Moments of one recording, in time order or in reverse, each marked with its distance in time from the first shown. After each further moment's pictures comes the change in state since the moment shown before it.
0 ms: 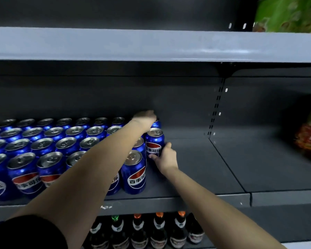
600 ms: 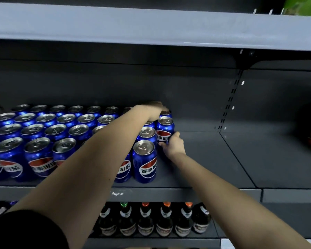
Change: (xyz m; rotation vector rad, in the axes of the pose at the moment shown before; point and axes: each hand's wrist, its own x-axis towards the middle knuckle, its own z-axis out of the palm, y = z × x) left_hand -0.014 -0.020 -0.018 -0.133 -0.143 0.145; right_hand 0.015 -0.011 0.008 -0.023 -0.048 0.078
